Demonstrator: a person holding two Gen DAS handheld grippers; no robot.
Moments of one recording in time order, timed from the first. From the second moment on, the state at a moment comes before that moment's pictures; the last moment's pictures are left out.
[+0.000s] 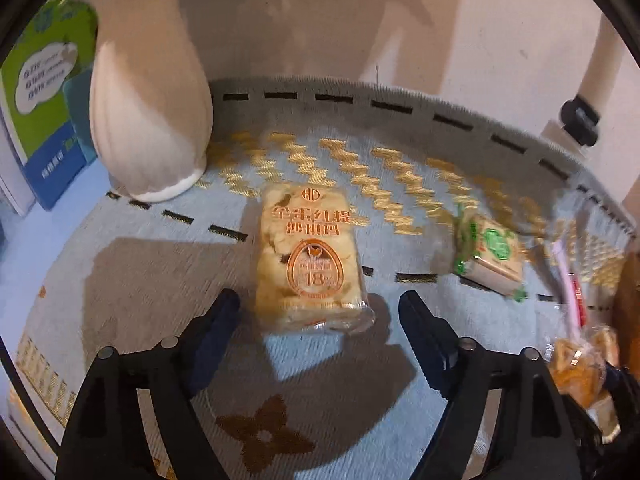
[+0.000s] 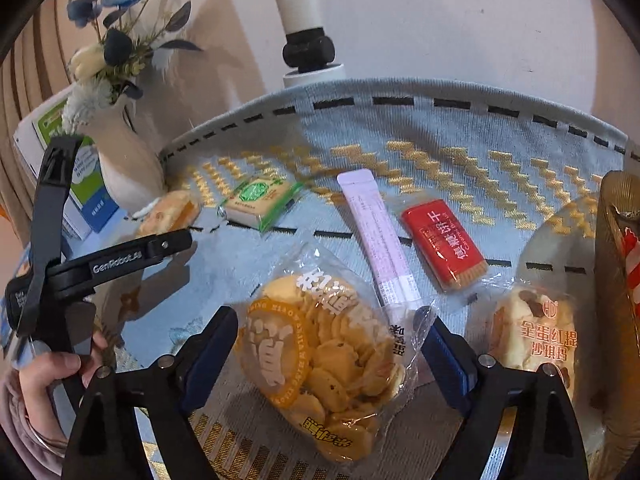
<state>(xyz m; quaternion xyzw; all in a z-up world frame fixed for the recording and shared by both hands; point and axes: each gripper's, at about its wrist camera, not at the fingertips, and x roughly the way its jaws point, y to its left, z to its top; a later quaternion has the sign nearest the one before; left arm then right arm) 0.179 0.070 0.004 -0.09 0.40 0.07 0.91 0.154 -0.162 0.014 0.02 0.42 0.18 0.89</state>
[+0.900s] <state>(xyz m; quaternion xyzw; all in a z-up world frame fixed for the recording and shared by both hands) 0.170 0.107 0.007 -0.16 0.37 0.09 0.91 0.136 -0.164 0.022 0.09 0.36 0.25 0.89</state>
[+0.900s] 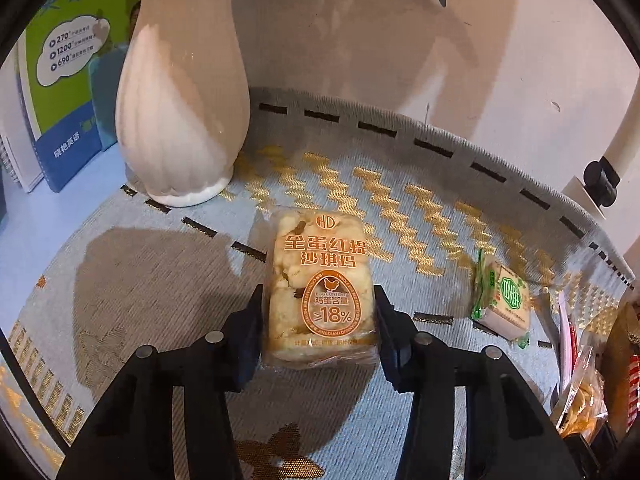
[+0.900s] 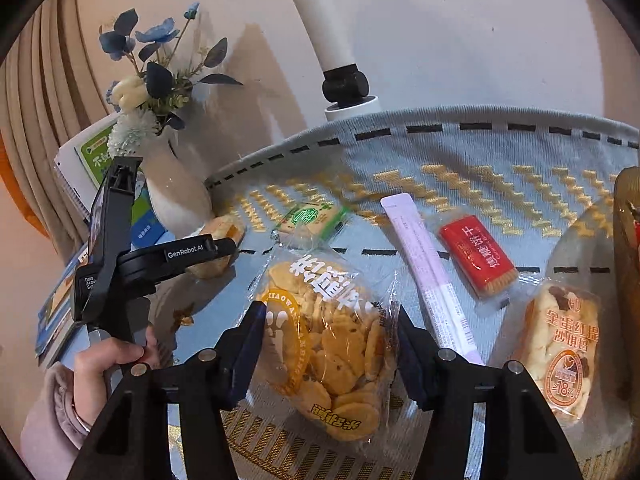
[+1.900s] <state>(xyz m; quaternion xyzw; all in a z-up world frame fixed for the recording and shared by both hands) 0.068 0.099 0.025 -0.17 0.34 0.04 0.92 0.061 -0.209 0.050 0.18 0.29 0.32 0.88</state>
